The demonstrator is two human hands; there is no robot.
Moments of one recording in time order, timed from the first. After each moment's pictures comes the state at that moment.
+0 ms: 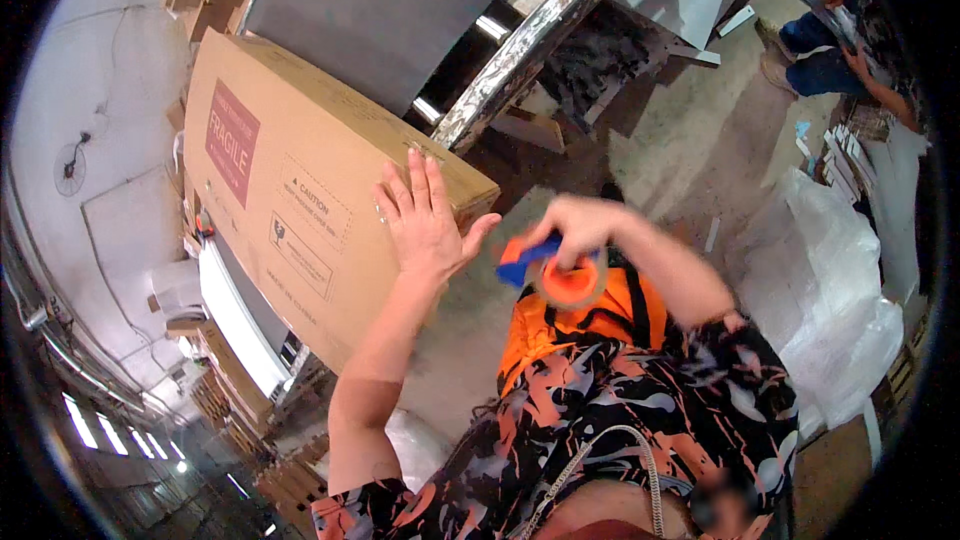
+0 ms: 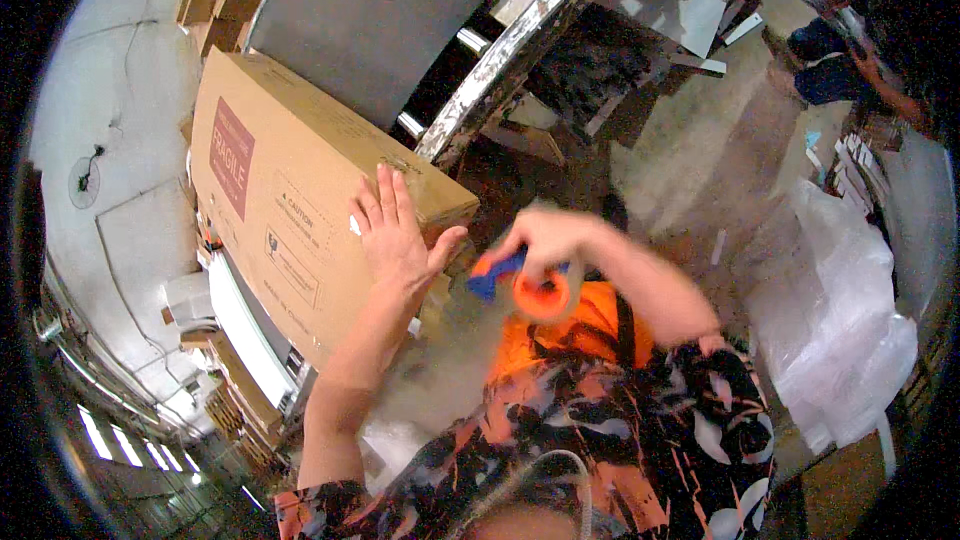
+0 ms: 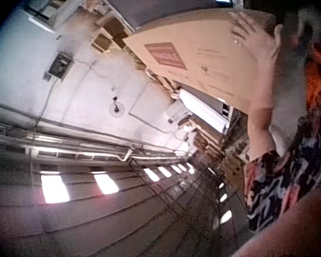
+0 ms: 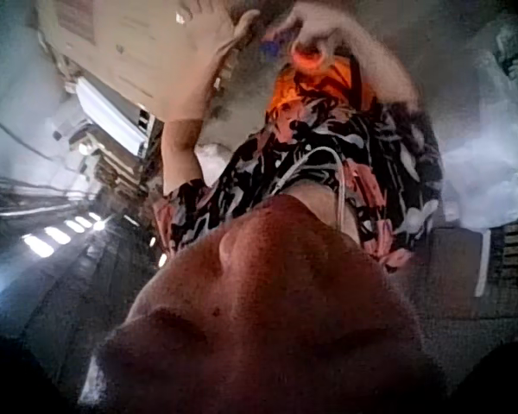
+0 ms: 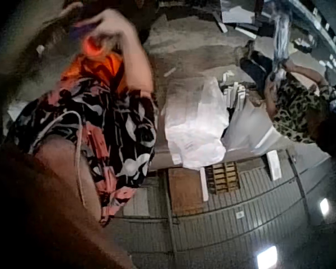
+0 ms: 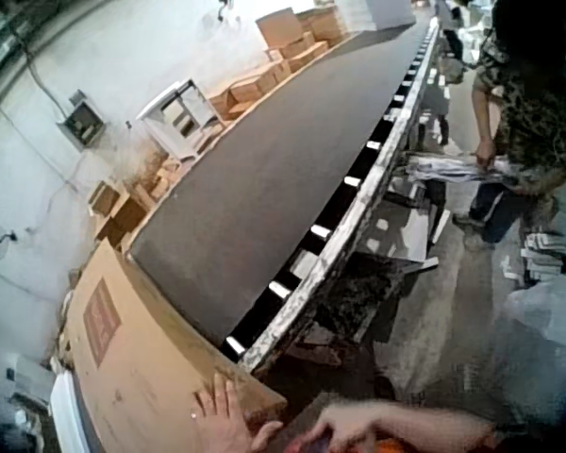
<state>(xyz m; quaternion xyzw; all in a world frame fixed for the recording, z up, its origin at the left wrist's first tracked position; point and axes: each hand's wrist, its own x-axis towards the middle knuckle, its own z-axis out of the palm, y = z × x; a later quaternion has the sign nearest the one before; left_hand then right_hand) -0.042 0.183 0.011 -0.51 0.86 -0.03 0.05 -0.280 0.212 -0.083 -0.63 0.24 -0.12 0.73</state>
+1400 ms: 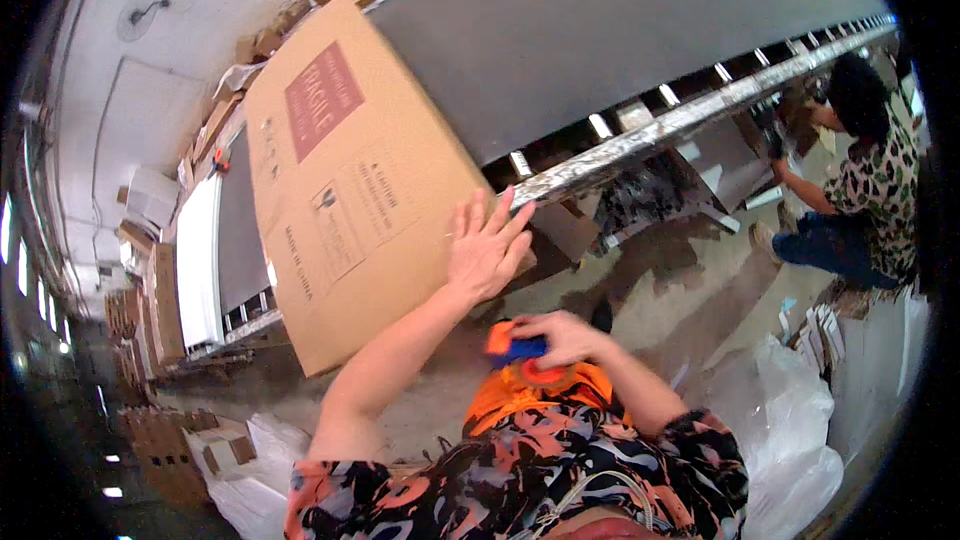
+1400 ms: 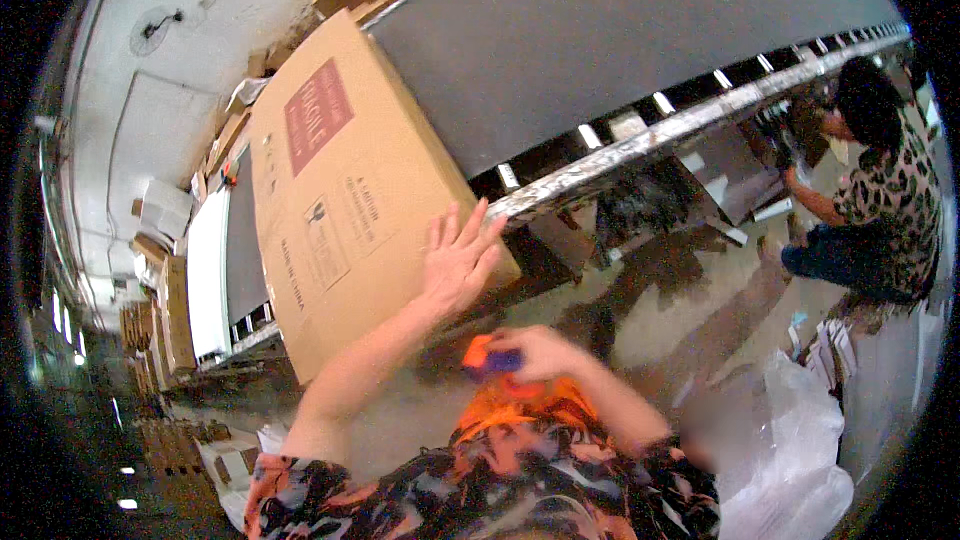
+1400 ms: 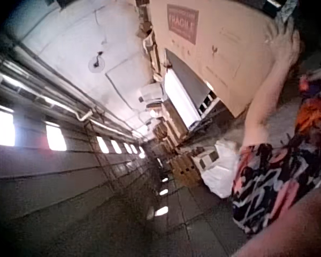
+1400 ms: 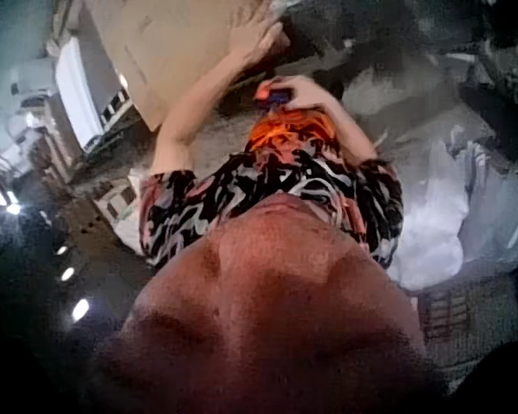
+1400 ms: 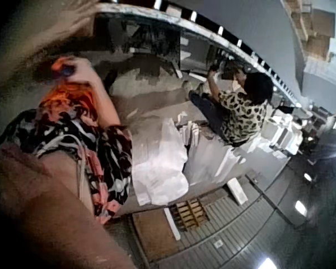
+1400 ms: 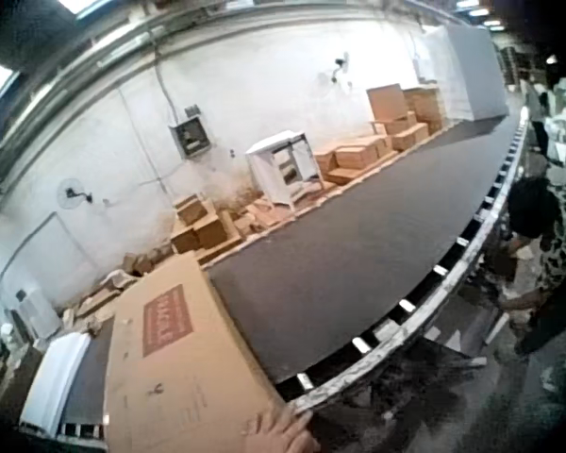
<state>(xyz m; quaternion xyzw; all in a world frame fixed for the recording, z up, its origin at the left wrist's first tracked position) 0.007 0.182 0.014 -0.55 0.83 0.06 -0.04 -0.187 0.269 -0.067 -0.75 0.24 -0.15 0.60</state>
